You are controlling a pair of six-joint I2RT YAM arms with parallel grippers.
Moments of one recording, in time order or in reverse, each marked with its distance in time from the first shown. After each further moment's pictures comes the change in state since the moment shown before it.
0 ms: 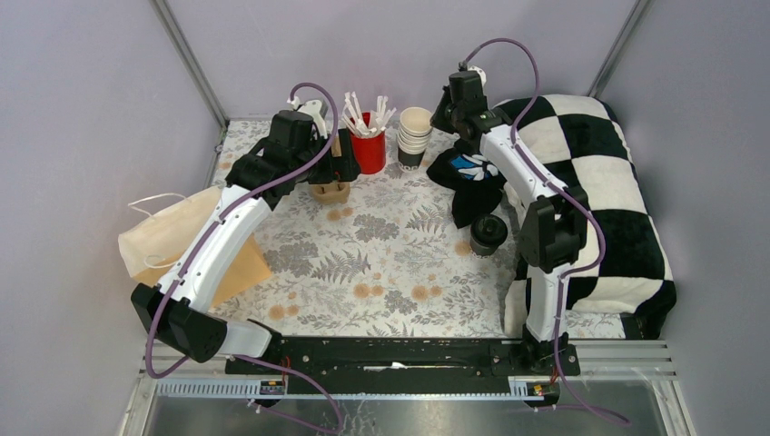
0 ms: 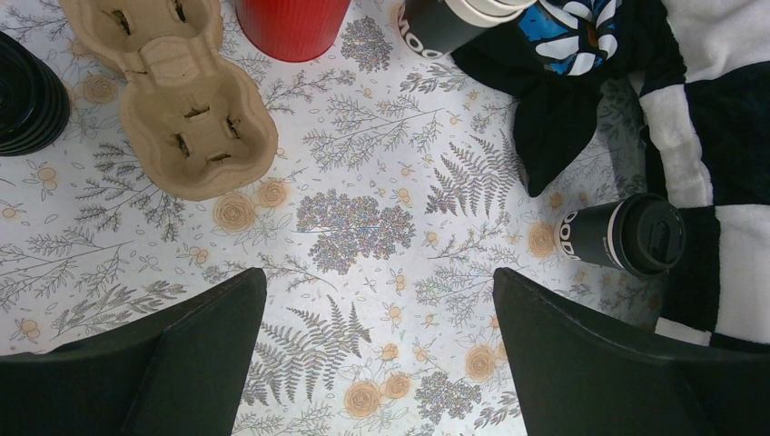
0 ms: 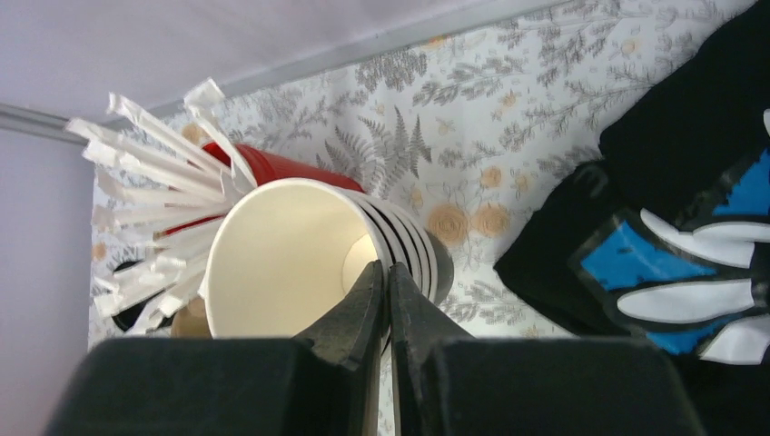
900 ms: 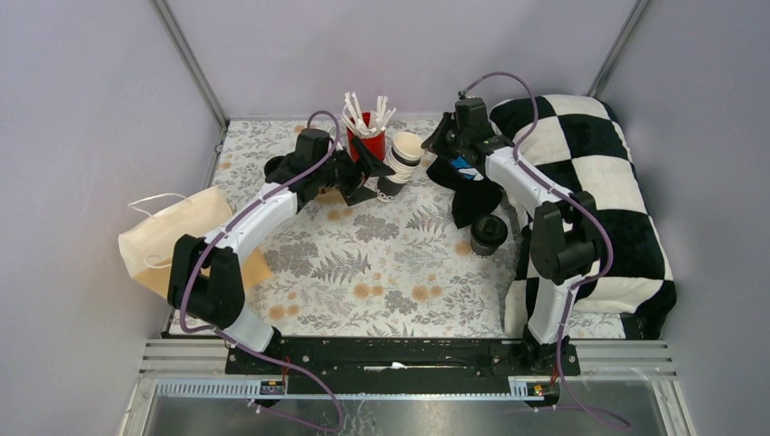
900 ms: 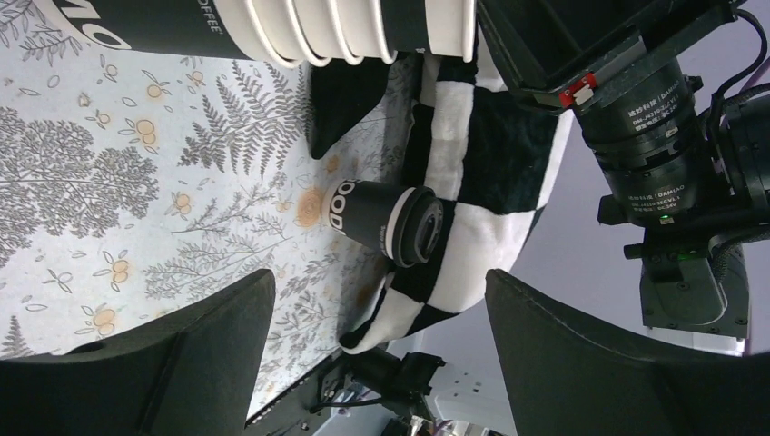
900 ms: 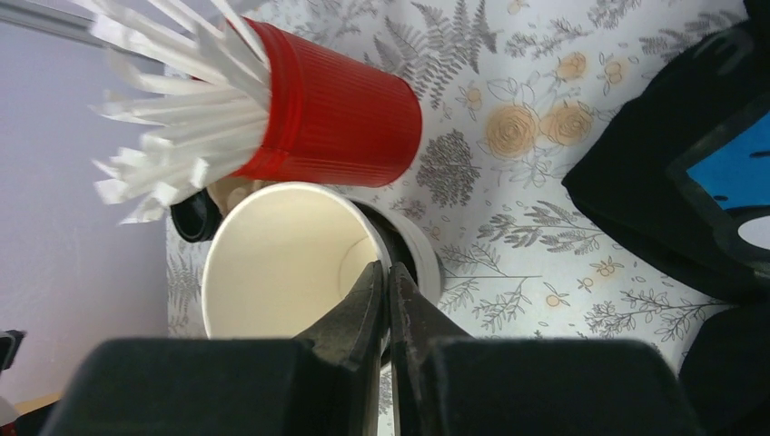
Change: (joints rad) left arm 0.059 0.196 -0.292 0.521 0.496 -0.678; right arm -0.018 -0.103 -0.351 0.219 -0.238 0.118
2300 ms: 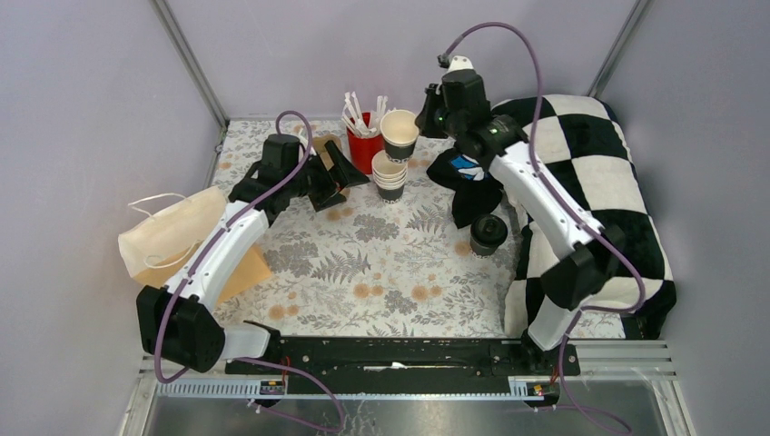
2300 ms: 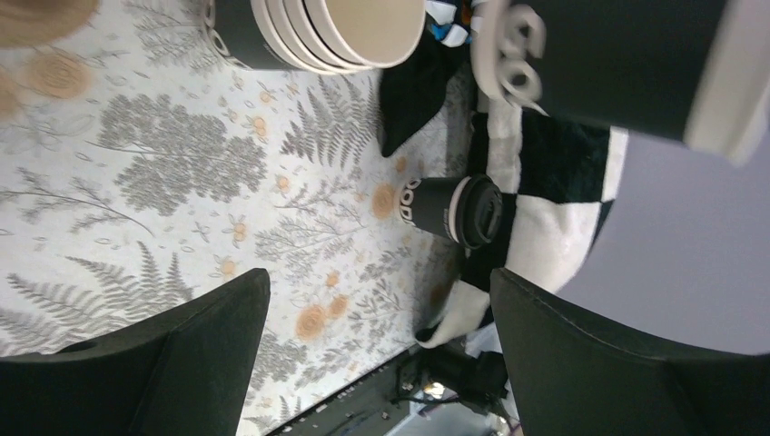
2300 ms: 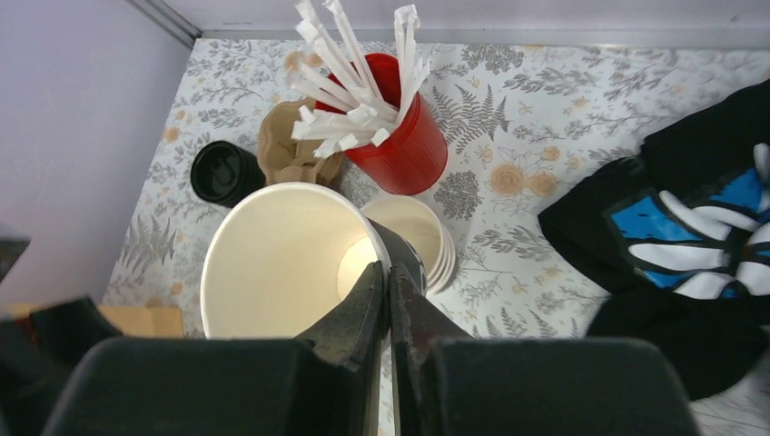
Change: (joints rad) left arm 0.070 -0.264 -0.024 -0.257 -0.117 0.232; right arm 0.195 -0.222 0.303 -0.378 0.258 -0.304
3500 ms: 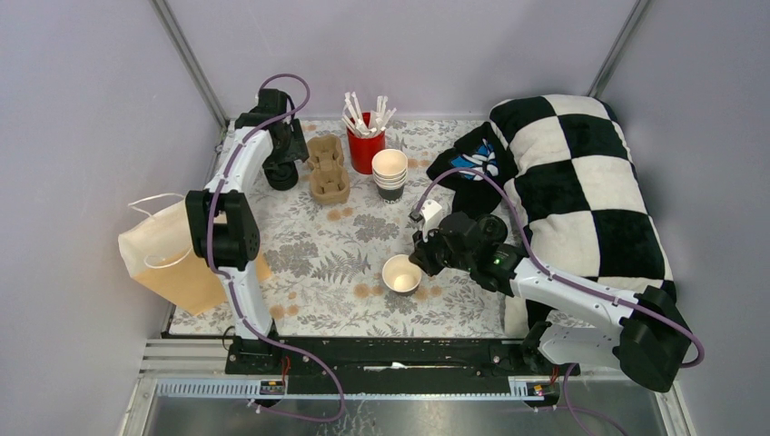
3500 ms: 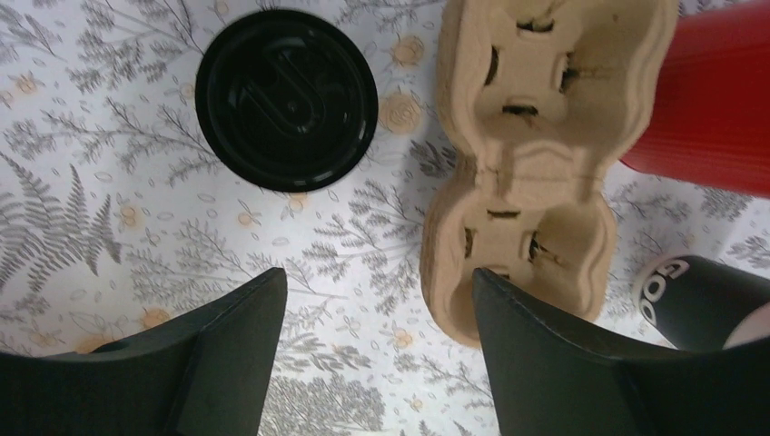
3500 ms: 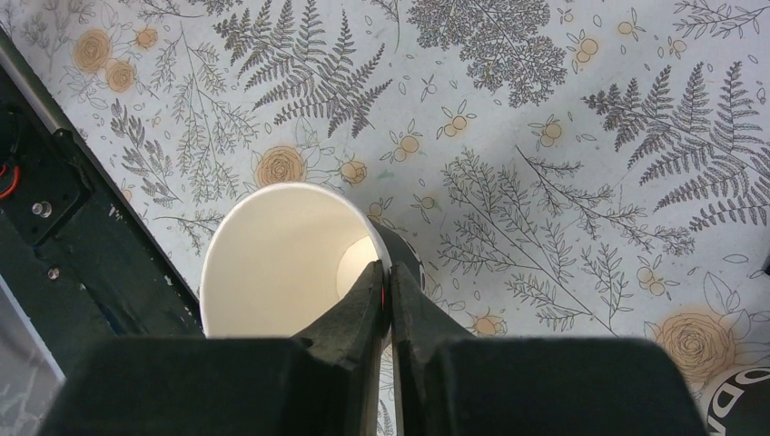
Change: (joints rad) left arm 0.248 0.650 0.613 -0.348 -0.528 0.508; right arm 0.321 -0.529 -1.159 0.457 -0.193 -0.220
